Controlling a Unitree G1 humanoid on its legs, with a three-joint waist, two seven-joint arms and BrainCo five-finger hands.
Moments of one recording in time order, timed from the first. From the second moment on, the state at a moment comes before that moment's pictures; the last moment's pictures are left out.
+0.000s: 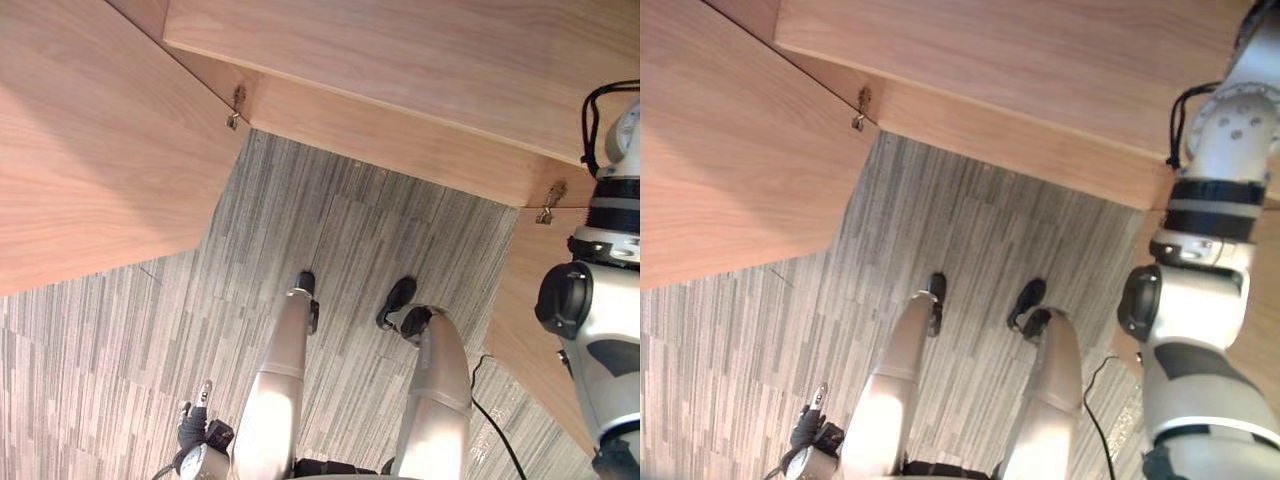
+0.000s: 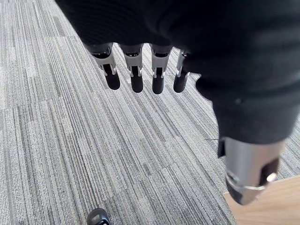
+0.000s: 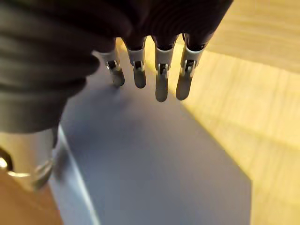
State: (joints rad) left arm 0.24 -0.04 0.22 0.46 -0.65 -0.03 0.36; right arm -1.27 -0.59 -0.23 0.42 1.28 -0.34 -0.49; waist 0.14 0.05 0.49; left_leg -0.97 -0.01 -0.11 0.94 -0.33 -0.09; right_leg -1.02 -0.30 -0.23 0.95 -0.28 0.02
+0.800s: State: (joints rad) left arm 0.24 -0.04 0.22 0.29 -0.67 -0.03 0.34; right arm -1.14 -0.44 -0.13 0.76 1.17 -0.07 -0.43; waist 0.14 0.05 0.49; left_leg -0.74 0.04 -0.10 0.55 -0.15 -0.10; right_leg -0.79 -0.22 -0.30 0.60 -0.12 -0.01
